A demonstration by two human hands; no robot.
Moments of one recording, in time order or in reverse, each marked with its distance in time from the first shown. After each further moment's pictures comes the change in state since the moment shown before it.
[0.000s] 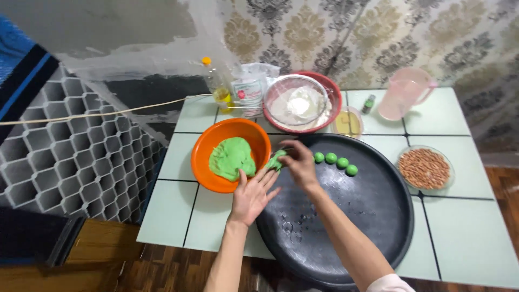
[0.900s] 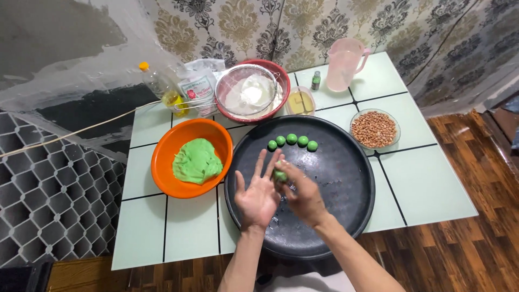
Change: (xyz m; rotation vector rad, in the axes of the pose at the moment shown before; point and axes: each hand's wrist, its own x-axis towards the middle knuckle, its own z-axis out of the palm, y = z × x) left_hand -0.001 -0.075 0.123 -0.344 -0.087 0.078; right_hand -0.154 -0.116 -0.065 -0.520 0.161 -0.482
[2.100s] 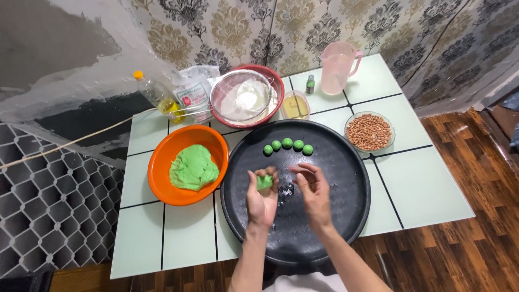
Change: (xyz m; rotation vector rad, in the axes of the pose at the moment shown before) left_hand 0.019 -0.025 -0.038 0.302 0.306 0.175; right_hand 0.003 -0.005 -0.025 0.563 0.231 0.675
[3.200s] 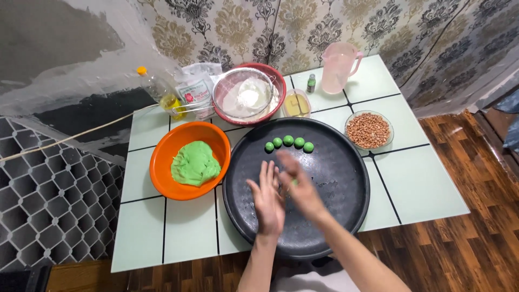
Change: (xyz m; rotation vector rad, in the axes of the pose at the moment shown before) left_hand -0.035 -0.003 0.023 0.184 -0.101 0.062; right_hand 0.008 -0.009 0.016 -0.341 -0.385 -0.065
